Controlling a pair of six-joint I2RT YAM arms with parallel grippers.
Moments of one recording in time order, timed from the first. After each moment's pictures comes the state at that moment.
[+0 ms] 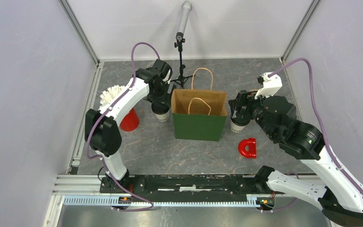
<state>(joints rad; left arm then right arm) -0.48 1.77 1.61 -1.00 -0.10 -0.15 0.82 0.84 1.28 -0.76 0.52 0.36</state>
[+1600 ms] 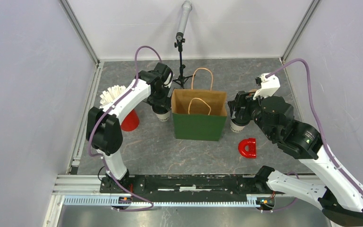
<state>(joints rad) -0.48 1.79 1.57 -0.98 -0.10 -0.11 0.82 0.85 1.27 -0.76 0.52 0.37</state>
